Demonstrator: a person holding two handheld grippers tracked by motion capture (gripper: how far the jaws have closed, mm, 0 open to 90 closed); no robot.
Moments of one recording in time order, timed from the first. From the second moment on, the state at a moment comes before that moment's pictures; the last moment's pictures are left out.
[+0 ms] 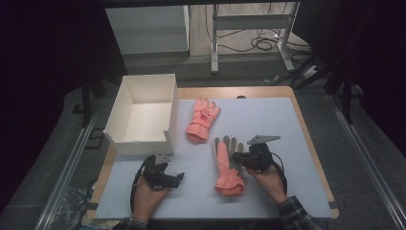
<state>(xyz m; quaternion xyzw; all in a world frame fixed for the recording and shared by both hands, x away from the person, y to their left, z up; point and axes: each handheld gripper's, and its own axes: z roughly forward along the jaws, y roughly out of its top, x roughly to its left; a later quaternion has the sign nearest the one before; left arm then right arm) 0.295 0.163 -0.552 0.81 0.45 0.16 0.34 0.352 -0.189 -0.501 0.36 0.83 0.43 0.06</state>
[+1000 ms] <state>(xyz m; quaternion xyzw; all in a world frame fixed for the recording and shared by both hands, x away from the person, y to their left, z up) 0.295 0.163 -0.552 0.81 0.45 0.16 0.34 0.427 -0.148 -0.465 0.31 0.85 0.41 0.12</state>
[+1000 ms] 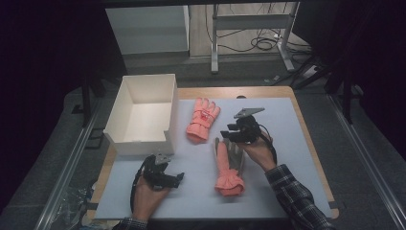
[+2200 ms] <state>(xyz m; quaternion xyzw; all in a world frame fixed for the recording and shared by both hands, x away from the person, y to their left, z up) 0.294 0.163 -0.552 0.81 0.45 0.16 0.34 0.528 -0.068 -0.494 0.29 0.87 0.38 0.11</state>
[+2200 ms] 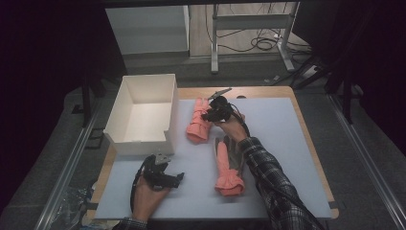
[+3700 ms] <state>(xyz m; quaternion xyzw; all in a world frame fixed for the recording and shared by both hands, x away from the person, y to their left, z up) 0.294 0.163 -0.552 0.81 0.45 0.16 0.34 0.544 -0.046 -0.512 0.31 0.89 0.33 0.09</state>
